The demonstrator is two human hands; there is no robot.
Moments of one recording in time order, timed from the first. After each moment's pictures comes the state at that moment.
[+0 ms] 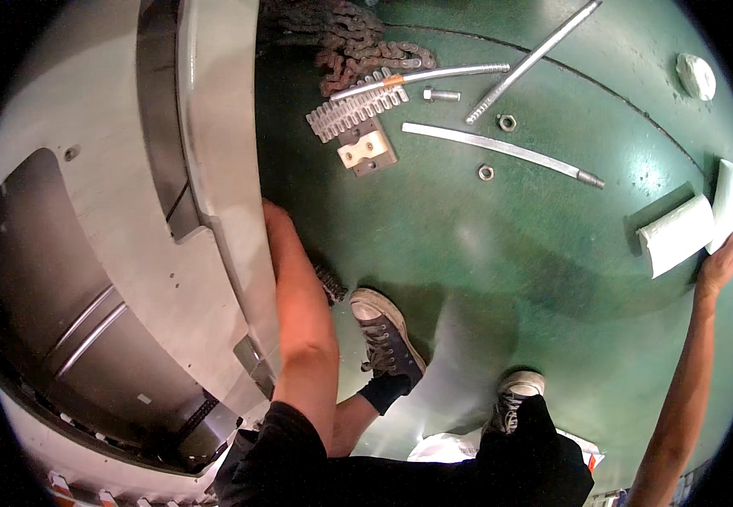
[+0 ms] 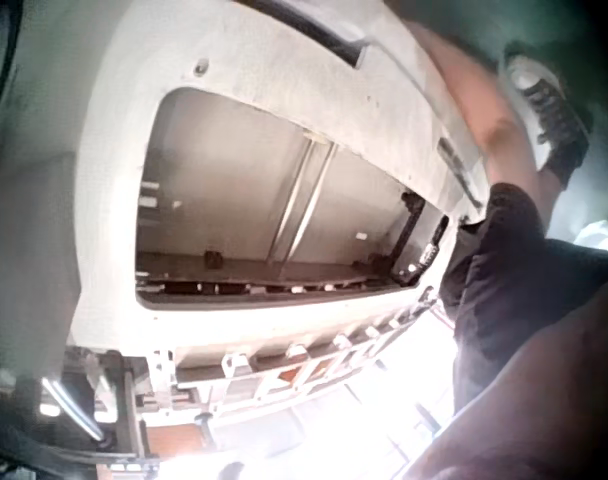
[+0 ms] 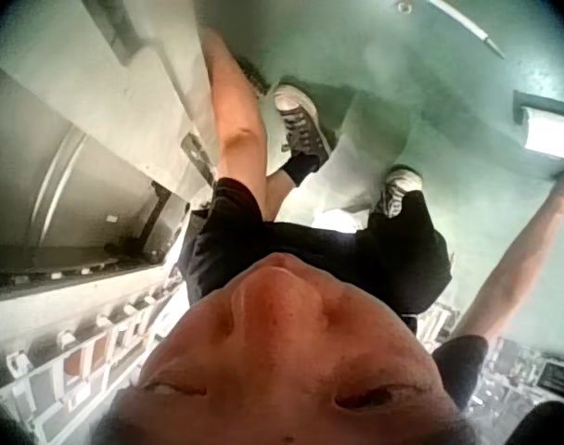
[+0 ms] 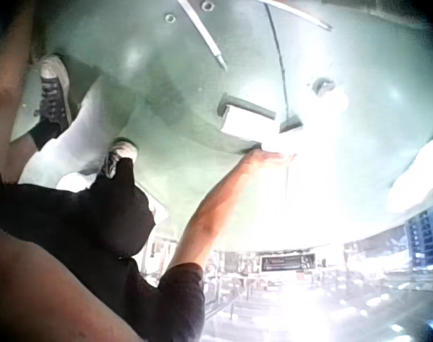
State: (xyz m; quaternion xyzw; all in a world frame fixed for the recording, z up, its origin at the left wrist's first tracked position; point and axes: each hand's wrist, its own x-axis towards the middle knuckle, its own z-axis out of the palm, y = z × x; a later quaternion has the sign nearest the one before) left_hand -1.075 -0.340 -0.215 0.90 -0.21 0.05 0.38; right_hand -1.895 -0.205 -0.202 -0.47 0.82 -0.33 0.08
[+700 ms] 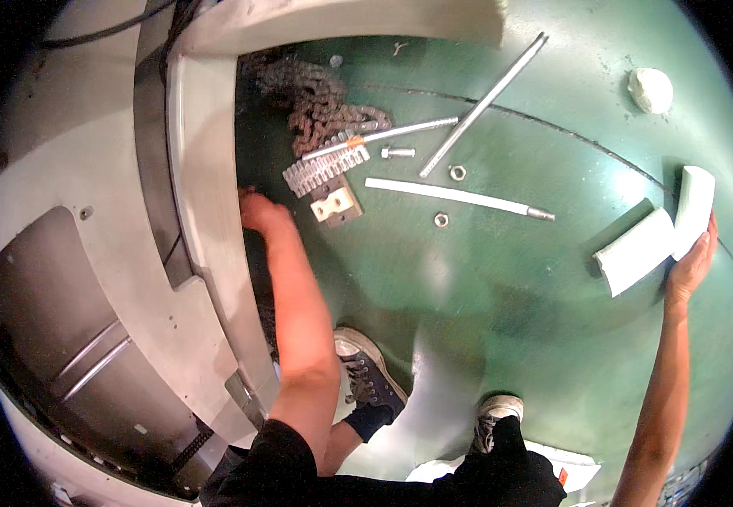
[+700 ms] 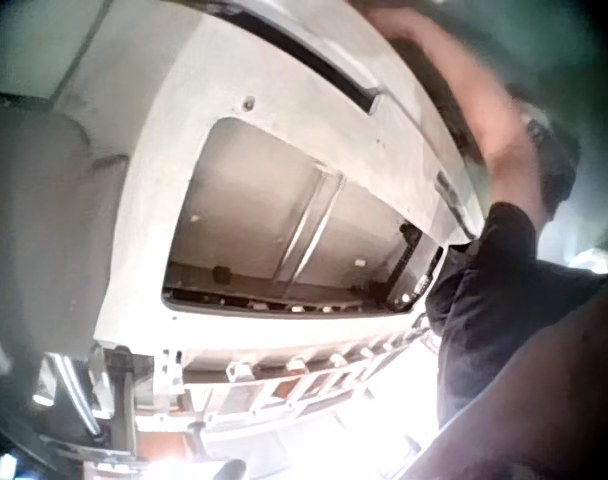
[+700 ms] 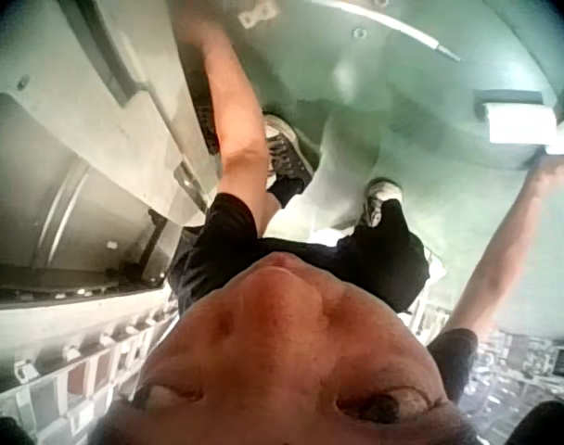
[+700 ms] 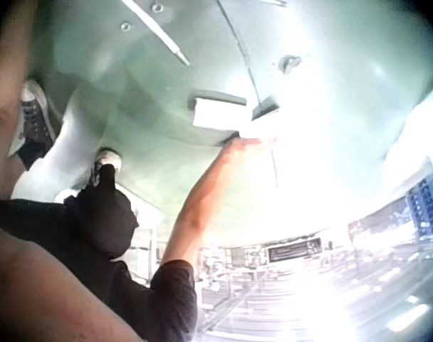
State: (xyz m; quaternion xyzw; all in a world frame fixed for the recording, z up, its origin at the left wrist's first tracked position) left_hand -1.213 -0.440 -0.198 0.78 -0.27 -0.13 0.55; right_hand -1.869 -0.206 -0.190 -0.39 0.83 -0.39 0.09
